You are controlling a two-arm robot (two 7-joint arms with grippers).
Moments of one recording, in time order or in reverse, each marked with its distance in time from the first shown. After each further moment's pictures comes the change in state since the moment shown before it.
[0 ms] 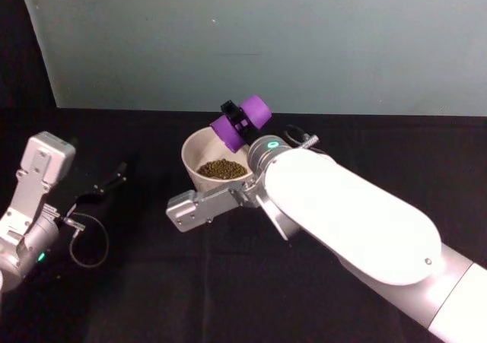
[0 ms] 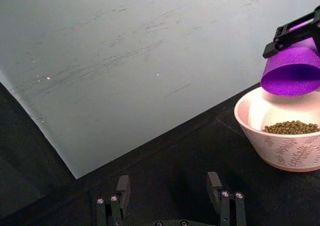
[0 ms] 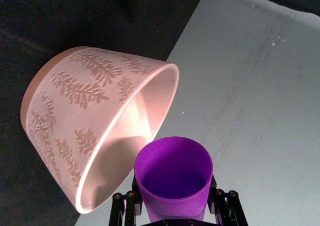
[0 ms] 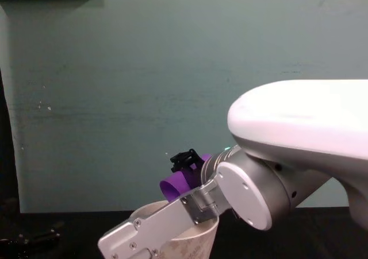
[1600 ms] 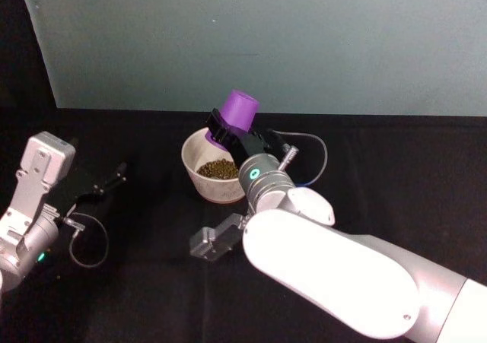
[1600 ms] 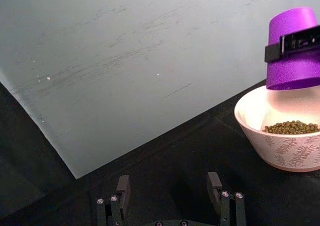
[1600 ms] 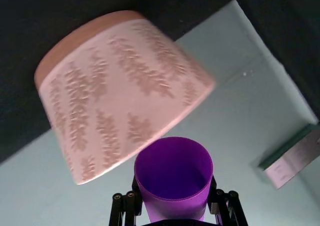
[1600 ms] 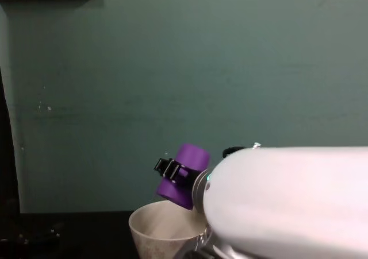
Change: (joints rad) left arm 0.000 0.000 0.000 0.000 0.000 0.000 0.000; right arm 0.015 0.037 -0.176 -0.012 -0.418 0.004 0.017
